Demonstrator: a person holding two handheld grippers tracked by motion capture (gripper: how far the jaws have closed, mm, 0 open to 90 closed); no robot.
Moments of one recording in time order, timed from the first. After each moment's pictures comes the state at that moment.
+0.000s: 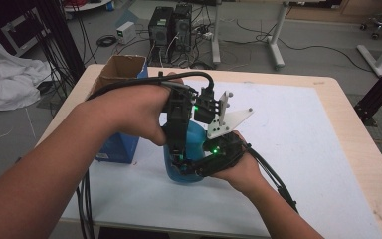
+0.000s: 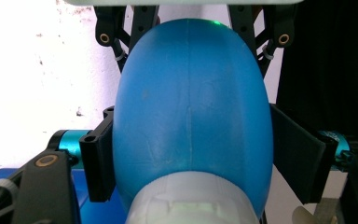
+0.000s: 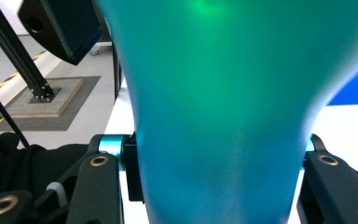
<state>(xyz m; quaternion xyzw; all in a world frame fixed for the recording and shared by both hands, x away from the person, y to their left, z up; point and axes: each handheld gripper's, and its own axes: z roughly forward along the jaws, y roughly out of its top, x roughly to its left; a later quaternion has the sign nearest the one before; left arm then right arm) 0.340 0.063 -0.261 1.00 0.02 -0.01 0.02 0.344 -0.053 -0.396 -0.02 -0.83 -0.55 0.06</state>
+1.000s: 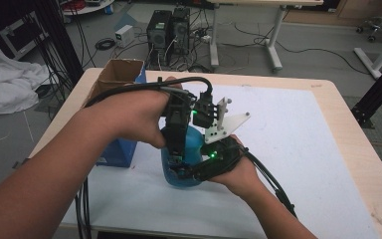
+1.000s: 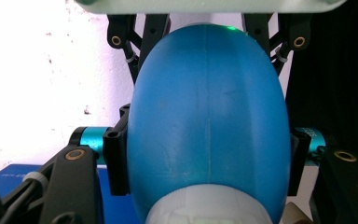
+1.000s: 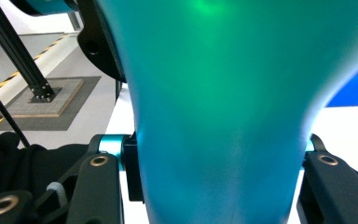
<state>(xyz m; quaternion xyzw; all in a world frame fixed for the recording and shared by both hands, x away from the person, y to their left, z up) 0.340 0.060 -0.263 1.00 0.02 0.00 0.01 0.343 -0.053 -0.396 -0.01 -0.83 -0.55 0.06</state>
